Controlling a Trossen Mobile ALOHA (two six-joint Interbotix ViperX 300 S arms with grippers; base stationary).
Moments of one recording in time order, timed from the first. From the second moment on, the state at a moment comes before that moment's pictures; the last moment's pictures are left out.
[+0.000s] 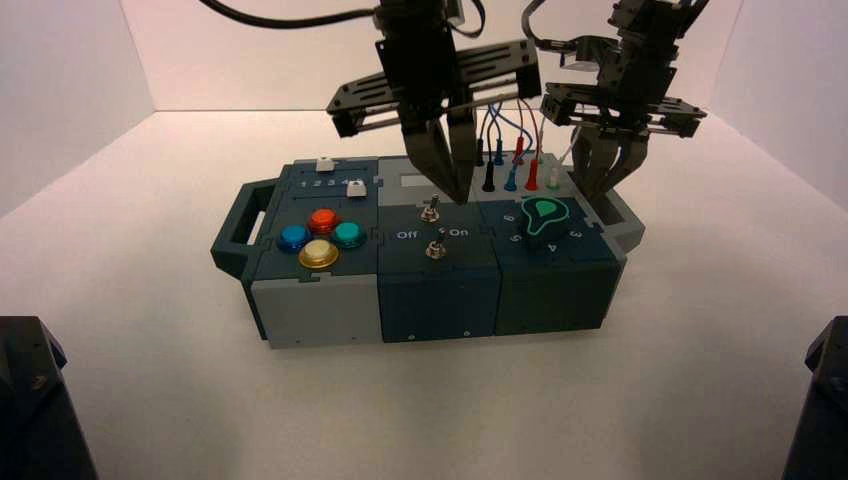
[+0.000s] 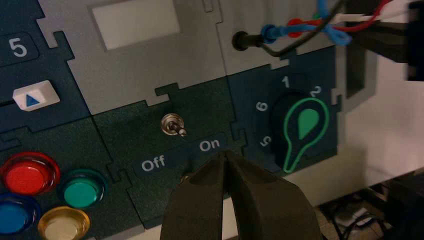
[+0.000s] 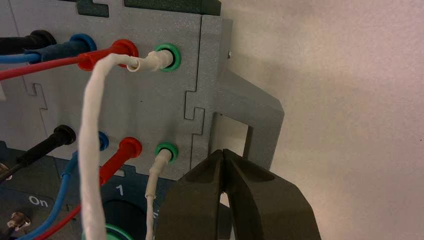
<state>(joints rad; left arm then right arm) -0.95 0.12 0.58 -0.17 0.64 -0.67 0.30 0.15 0.71 0.22 0.72 -0.03</state>
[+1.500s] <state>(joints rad) -0.92 0.17 0.55 -0.14 0.64 -0.65 0.30 0.16 0.71 0.22 0.73 -0.03</state>
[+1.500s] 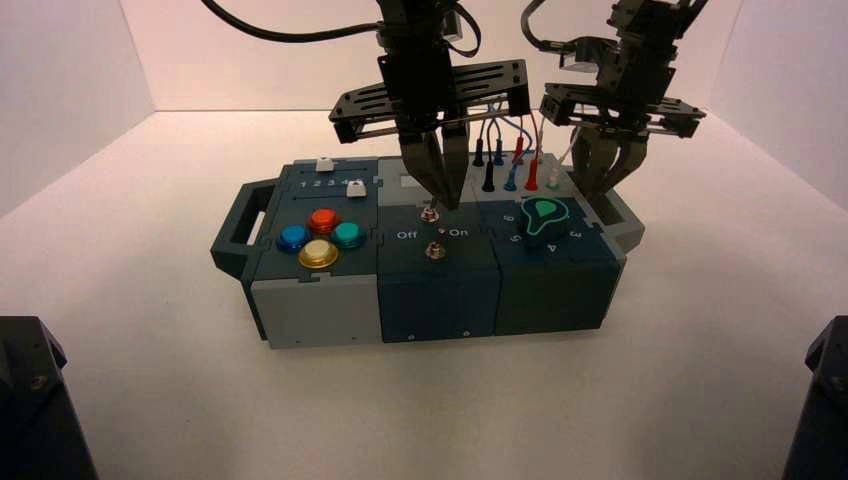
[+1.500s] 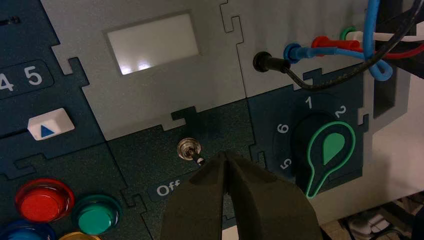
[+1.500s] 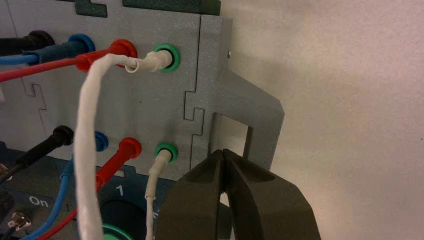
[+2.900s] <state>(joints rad) -0.87 0.13 0.61 -0.14 0.63 -0.64 0.30 0.16 0.70 0.22 0.74 -0.03</state>
